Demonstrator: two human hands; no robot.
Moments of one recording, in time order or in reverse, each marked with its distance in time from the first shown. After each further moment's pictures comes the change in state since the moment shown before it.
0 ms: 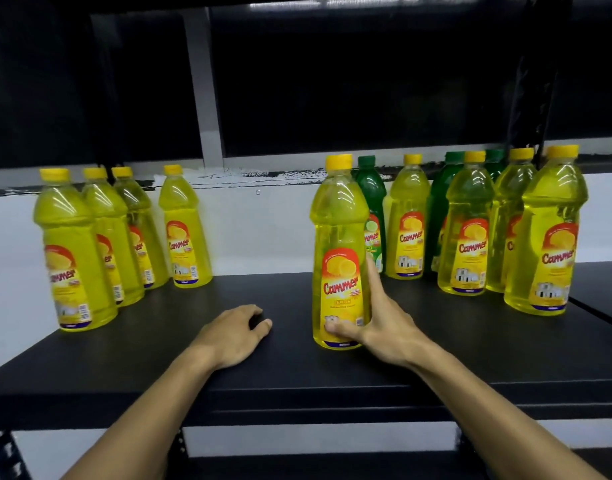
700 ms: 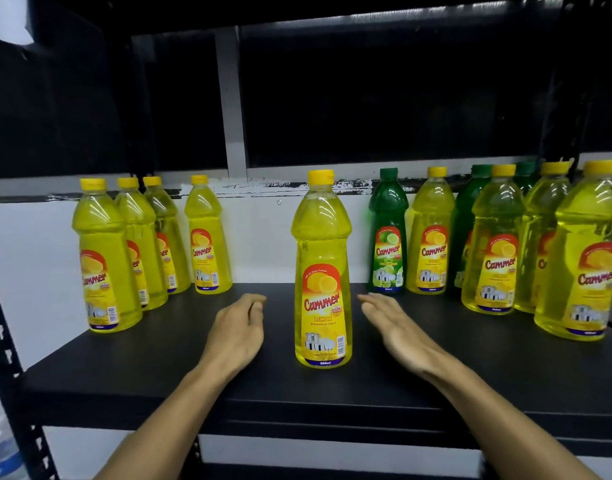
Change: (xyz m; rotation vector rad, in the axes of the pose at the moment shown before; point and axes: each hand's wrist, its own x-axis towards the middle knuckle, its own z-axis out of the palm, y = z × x) left_hand -0.013 0.000 -0.008 -0.339 0.436 -0.052; right_hand 0.019 0.010 0.003 0.024 -0.101 0.096
